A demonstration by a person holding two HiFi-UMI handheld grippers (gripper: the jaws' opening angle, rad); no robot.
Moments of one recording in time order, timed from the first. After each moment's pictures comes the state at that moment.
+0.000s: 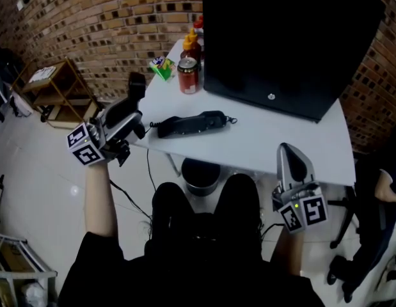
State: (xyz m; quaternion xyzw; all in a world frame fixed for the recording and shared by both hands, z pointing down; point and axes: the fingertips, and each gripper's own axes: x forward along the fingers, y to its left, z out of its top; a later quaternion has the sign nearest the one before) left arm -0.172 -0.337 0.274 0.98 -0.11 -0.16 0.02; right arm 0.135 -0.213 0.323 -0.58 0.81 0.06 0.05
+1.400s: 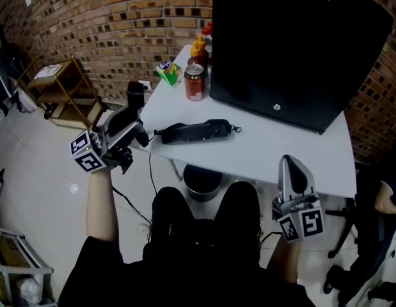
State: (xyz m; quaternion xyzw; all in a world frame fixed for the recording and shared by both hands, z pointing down) left arm -0.183 -0.331 0.277 0.97 -0.11 -0.19 0.04; right arm 0.135 -0.213 0.325 -0.58 0.81 0.07 0.06
